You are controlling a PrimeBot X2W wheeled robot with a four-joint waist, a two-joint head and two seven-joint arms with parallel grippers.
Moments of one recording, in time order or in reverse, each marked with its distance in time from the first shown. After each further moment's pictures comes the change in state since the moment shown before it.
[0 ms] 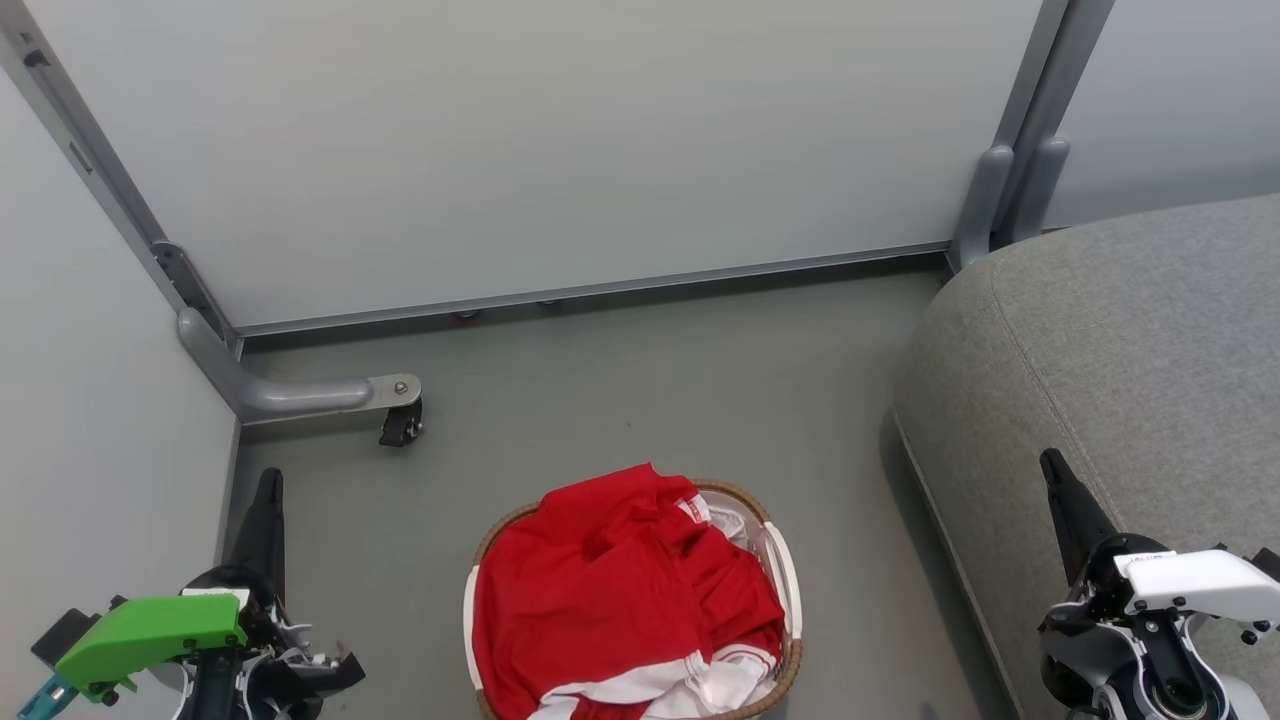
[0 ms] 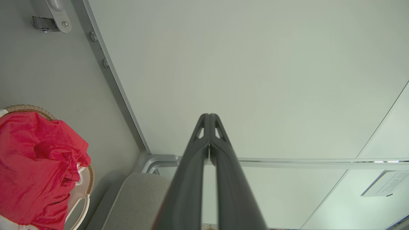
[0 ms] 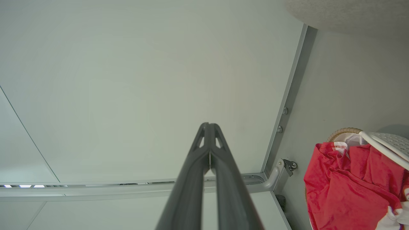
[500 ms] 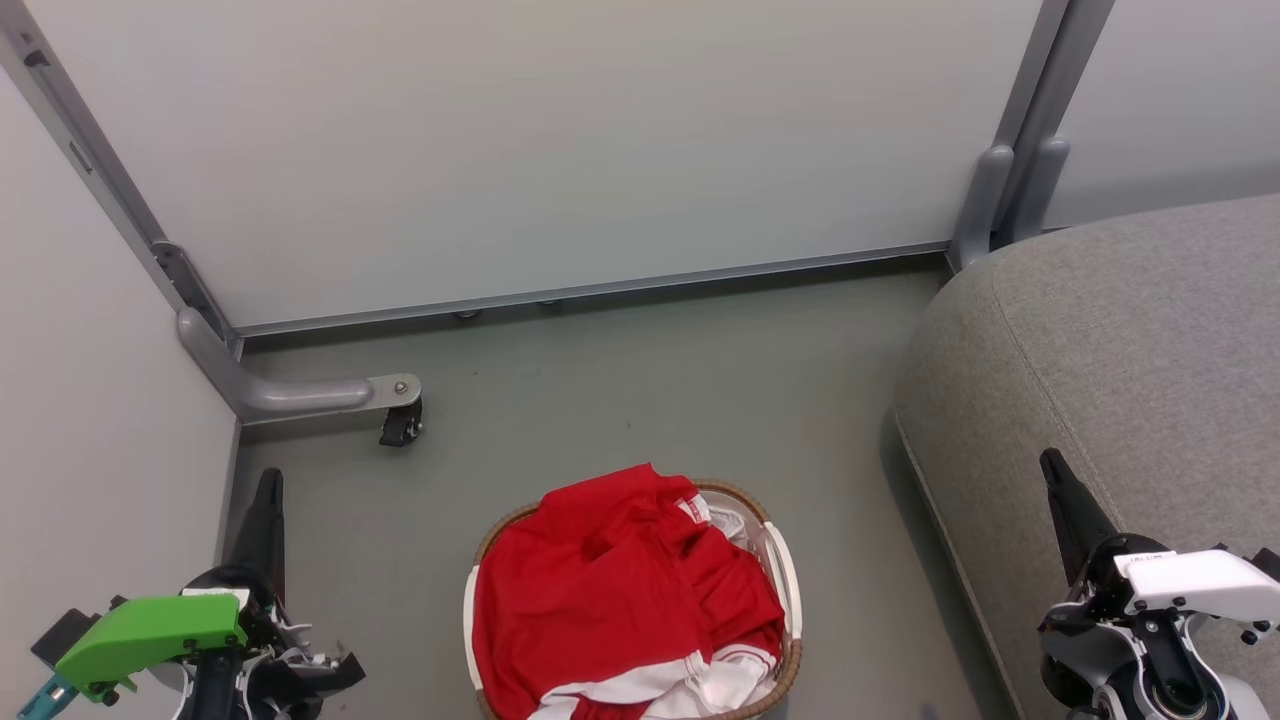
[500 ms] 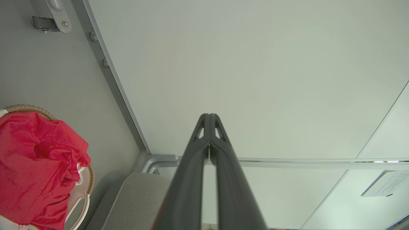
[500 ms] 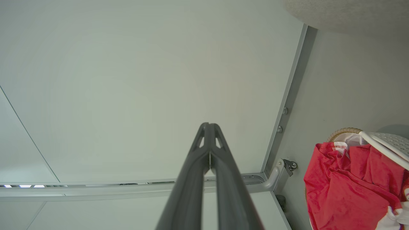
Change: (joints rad) left arm 0.000 0.000 0.000 0.000 0.000 0.000 0.000; right arm 0.000 0.000 0.000 0.000 0.000 0.000 0.000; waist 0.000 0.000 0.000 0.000
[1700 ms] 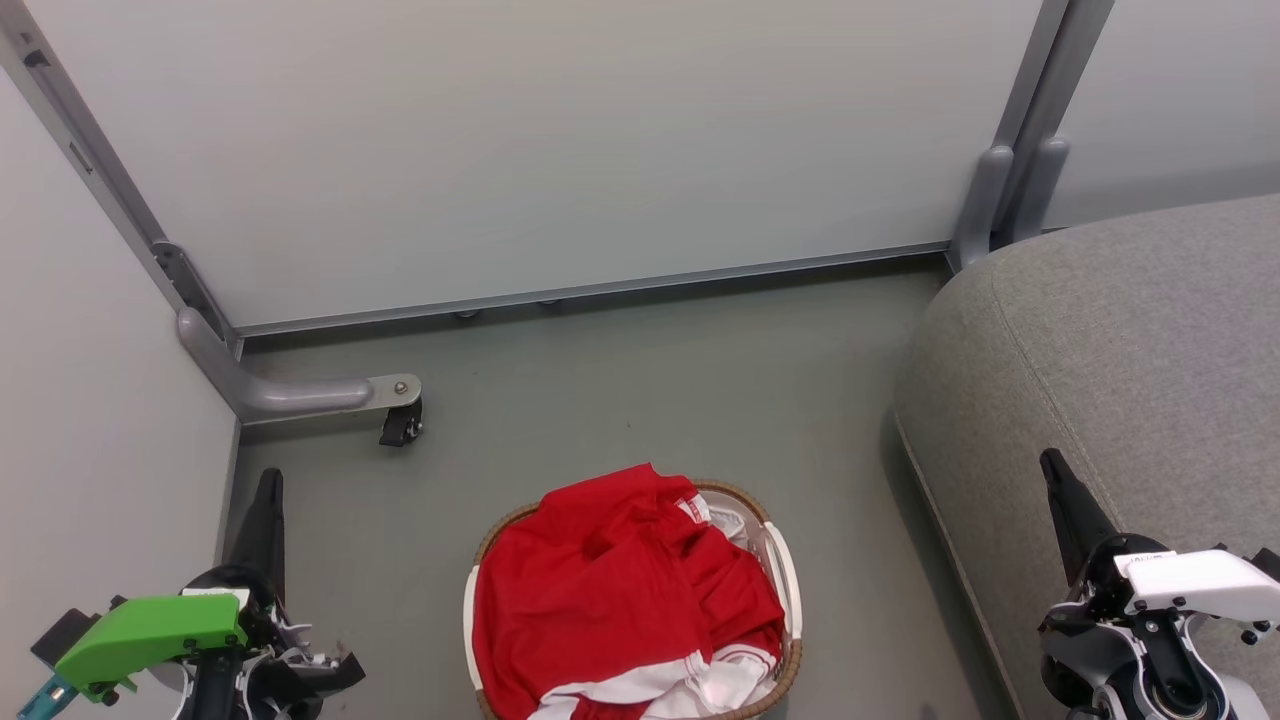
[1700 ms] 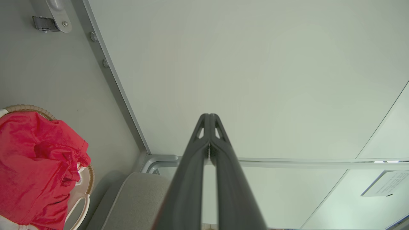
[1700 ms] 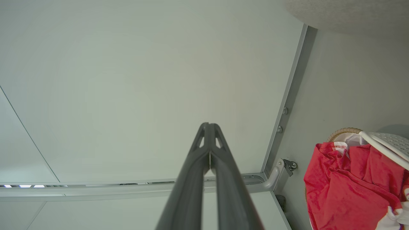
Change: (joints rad) left arm 0.000 0.000 0.000 0.000 0.000 0.000 0.000; right arm 0.000 0.000 0.000 0.000 0.000 0.000 0.000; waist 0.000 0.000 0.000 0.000
